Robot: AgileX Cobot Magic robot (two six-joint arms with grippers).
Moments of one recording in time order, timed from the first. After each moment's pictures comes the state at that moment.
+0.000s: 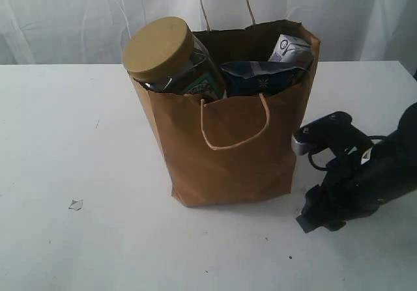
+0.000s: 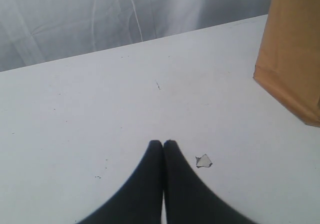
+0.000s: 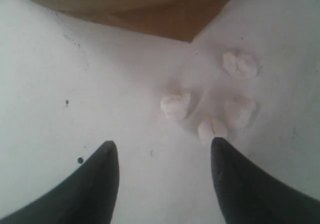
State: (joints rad) left arm -0.24 0.01 0.02 -0.03 0.22 0.13; right arm 0.32 1.47 -0.69 0.22 0.49 -0.47
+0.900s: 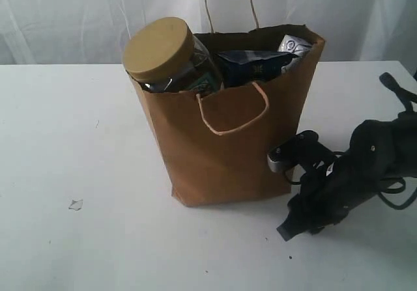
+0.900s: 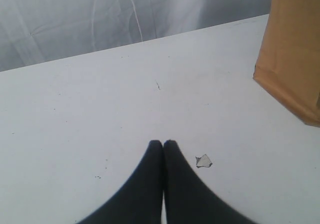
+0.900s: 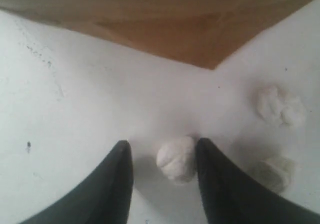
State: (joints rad) left arm -0.24 0.01 0.02 -0.03 0.22 0.13; right arm 0.36 1.71 -0.73 0.23 0.34 -0.53
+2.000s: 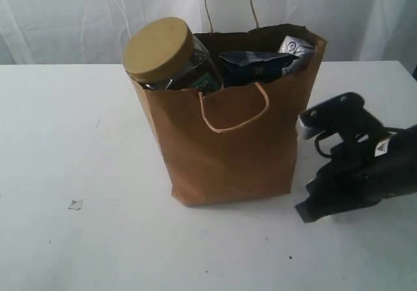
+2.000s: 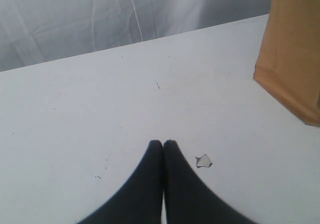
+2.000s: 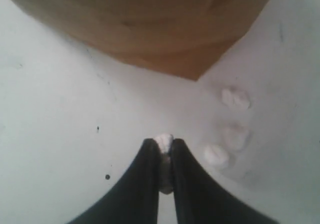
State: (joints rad) left arm -0.24 0.01 0.02 -0.03 0.22 0.13; right arm 0.36 1.29 -0.66 0.26 0.46 -0.45
